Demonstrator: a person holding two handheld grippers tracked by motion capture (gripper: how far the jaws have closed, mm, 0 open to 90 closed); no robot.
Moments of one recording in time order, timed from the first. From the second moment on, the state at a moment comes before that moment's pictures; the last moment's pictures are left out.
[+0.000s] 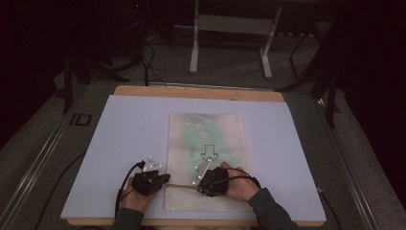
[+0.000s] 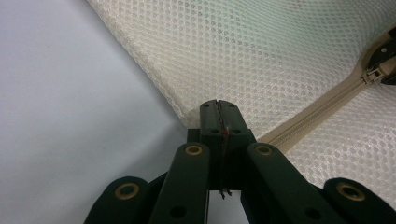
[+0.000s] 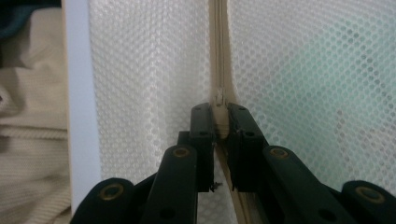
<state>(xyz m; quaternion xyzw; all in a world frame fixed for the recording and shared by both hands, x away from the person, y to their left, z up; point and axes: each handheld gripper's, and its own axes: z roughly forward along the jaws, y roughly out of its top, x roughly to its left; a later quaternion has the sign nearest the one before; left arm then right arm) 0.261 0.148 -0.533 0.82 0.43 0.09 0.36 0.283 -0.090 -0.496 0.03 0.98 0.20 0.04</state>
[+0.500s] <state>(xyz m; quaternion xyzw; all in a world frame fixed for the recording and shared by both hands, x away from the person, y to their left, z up) 0.261 0.148 -0.533 0.82 0.43 0.10 0.36 0.284 -0.103 -0.495 0.04 0.98 0.20 0.04</state>
